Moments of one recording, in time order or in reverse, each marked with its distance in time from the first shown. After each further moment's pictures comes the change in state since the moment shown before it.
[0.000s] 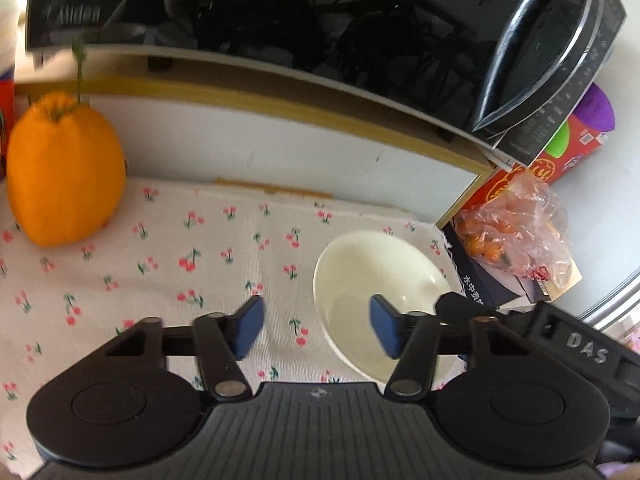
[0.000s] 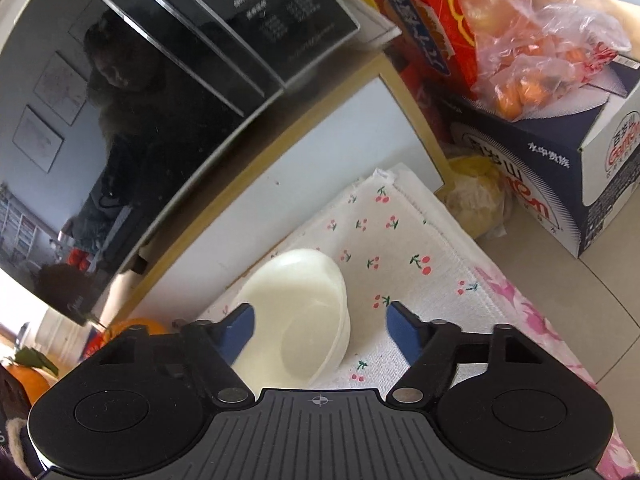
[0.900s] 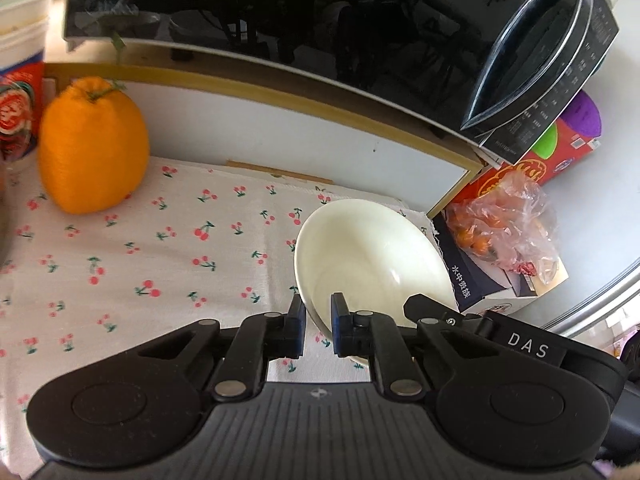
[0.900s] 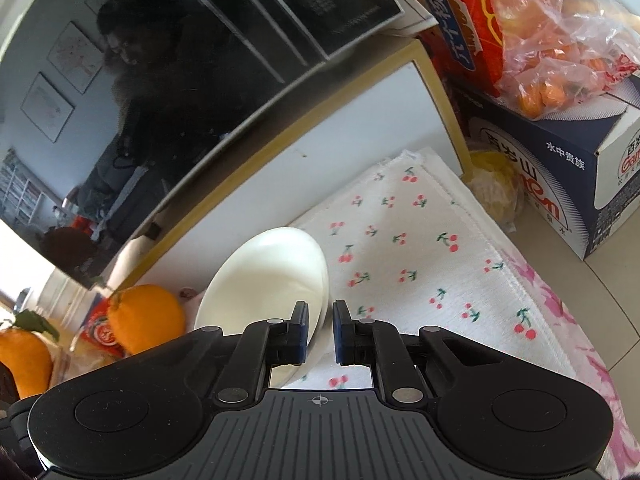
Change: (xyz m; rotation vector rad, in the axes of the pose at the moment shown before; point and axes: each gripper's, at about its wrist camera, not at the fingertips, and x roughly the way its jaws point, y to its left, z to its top) left arm -0.033 0.002 -0.005 -0.035 0.022 -0.001; right arm -0.015 0.026 -0.011 -0.068 0.038 0.016
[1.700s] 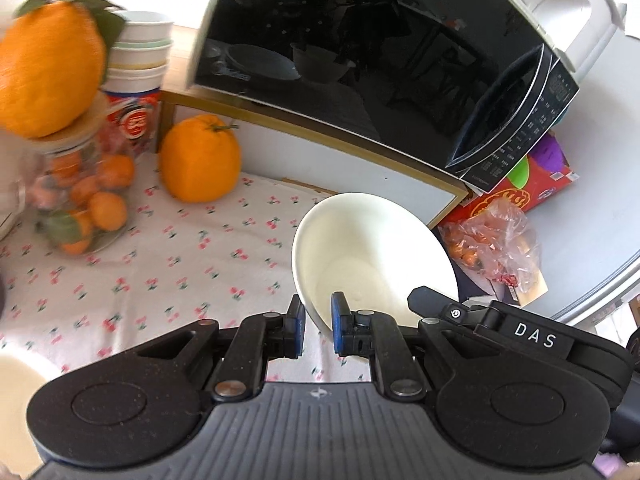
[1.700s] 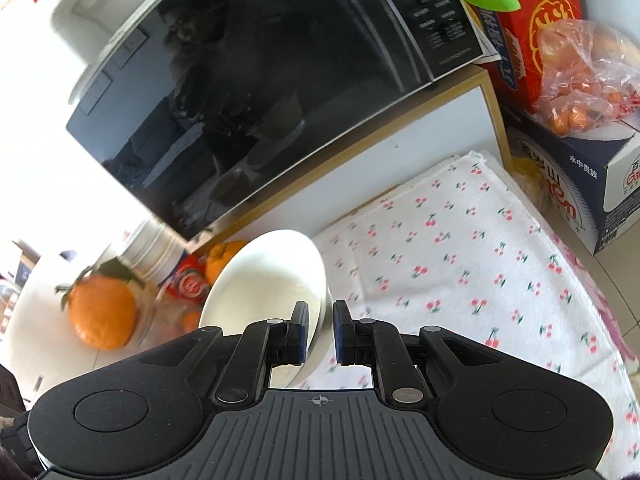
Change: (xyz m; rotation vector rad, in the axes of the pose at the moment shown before) left arm -0.112 0.026 -0.024 -0.078 -0.050 0.029; right arm -0.084 0.086 -0.039 -0.087 0.031 0.047
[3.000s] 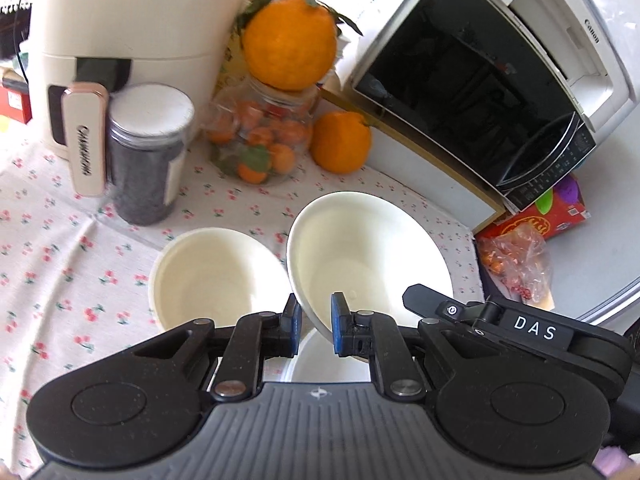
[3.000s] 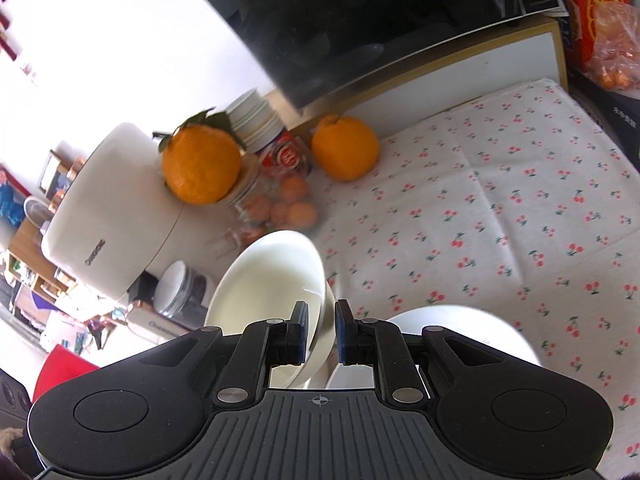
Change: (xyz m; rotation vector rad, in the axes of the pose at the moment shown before) left arm -0.118 0.107 -0.065 -0.164 -0.042 0.059; right arm -0.024 0.112 -0.121 -0.104 0.152 0.055
